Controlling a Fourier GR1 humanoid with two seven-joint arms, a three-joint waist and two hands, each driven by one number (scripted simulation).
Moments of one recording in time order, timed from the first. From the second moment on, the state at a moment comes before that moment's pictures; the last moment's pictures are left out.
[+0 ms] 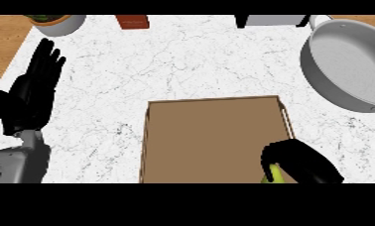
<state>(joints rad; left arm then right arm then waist) -0.20 0.24 0.12 -1.64 0.10 0.15 0.24 0.07 -0.52 0.42 -1.73 0.73 0.34 -0.12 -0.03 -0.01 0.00</state>
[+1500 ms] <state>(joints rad) -0.20 0.22 0.12 -1.61 0.09 0.12 0.21 -0.07 -0.56 -0.41 -1.71 0.19 0.19 -0.09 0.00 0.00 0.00</state>
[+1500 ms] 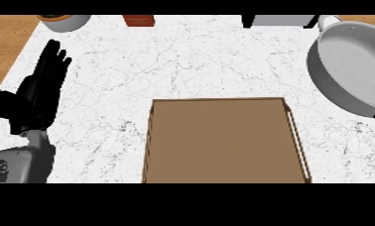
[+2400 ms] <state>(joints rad) -0.25 0.20 0.11 -1.59 0.07 0.12 0.21 -0.48 -0.66 -0.36 -0.84 0.60 -0.23 -0.45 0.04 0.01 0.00</state>
